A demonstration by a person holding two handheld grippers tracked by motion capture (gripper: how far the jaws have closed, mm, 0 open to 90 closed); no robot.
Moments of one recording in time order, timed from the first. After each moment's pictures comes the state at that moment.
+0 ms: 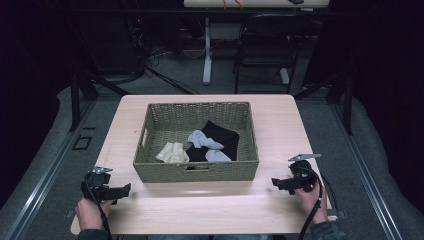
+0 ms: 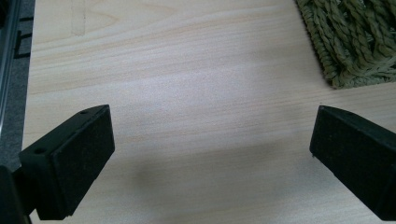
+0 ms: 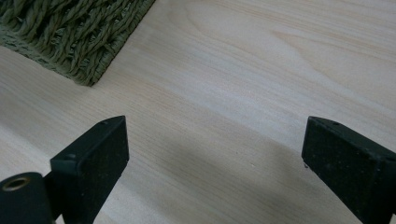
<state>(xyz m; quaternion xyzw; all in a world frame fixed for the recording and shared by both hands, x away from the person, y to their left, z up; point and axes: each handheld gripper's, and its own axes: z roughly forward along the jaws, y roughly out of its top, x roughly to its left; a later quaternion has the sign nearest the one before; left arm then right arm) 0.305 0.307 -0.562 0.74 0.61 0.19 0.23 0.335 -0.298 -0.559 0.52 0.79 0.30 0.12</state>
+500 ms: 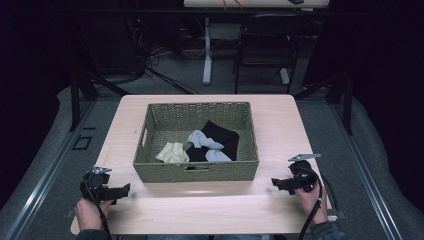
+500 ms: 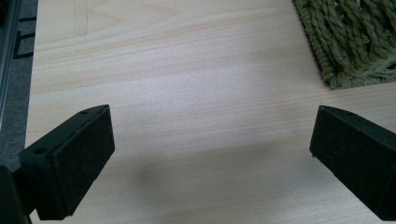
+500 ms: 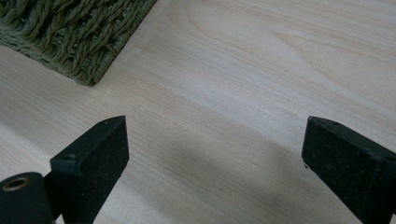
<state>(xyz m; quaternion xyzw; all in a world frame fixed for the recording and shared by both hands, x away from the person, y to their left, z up) 0.304 0.308 -0.560 0.74 0.61 0.19 0.23 0.335 -0.298 -0.559 0.52 0.79 0.30 0.12</state>
